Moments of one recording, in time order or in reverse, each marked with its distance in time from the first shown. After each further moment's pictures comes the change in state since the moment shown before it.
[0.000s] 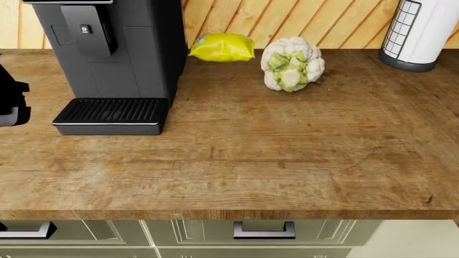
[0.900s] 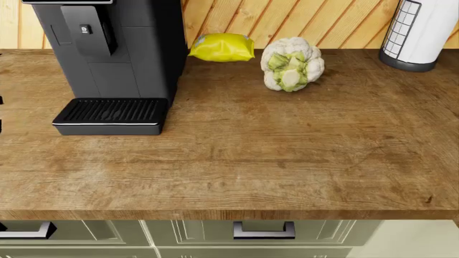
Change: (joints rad) left arm 0.012 -0.124 0.057 0.000 0.076 0.066 0.042; right arm 0.233 -0.242 -0.285 0.671 -0.052 -0.032 -1.136
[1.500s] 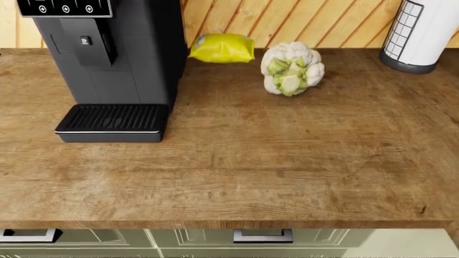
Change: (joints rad) left arm 0.009 -0.036 -0.040 0.000 -0.031 -0.012 0.016; right arm 0.000 -0.083 -0.069 0.217 -0.041 -0.038 -0.172
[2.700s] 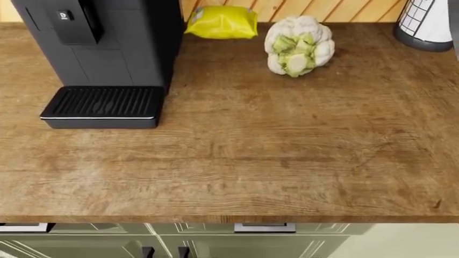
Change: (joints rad) left arm 0.080 -0.026 -0.089 0.000 -0.010 -0.002 0.015; right arm 0.172 -0.203 -0.135 0.513 -0.202 -0.144 -0.221
